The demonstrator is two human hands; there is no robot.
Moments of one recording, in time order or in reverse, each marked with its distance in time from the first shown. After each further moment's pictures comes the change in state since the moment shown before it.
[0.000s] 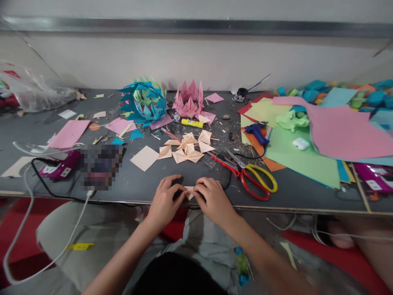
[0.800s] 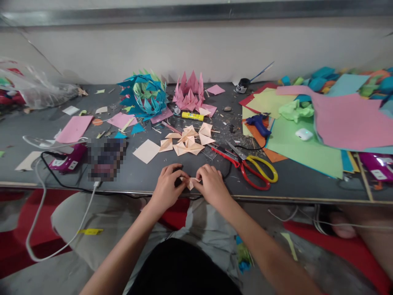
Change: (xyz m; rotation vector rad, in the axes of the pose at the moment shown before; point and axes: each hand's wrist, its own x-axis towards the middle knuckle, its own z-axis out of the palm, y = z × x) left_hand 0.012 0.005 -0.004 -0.034 -0.112 -0.124; right_hand 0.014 0.001 0.006 -0.086 -0.029 0.205
